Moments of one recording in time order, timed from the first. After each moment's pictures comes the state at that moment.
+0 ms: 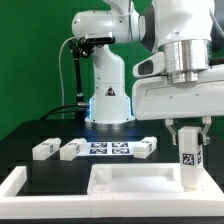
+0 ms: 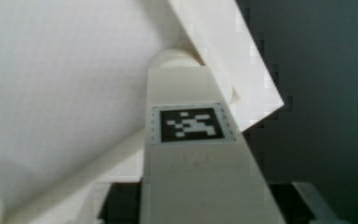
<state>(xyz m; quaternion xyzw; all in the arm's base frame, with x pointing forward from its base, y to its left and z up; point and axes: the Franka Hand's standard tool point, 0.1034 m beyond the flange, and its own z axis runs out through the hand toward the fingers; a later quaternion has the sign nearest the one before) 0.661 0.093 0.108 -0.92 0.38 -0.09 0.06</state>
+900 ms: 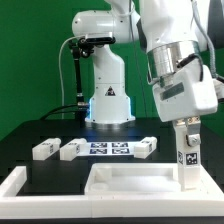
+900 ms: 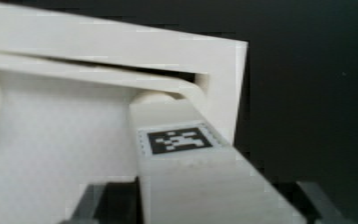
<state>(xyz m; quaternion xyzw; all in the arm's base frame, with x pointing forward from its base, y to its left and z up) 0.658 0.090 0.106 -0.72 0.68 -0.05 0.14</state>
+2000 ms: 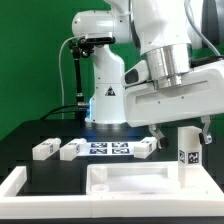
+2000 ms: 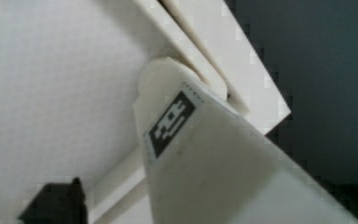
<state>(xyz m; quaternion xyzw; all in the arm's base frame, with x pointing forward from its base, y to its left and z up) 0.648 0.085 0.103 -0.95 0.28 -0.07 0.10</state>
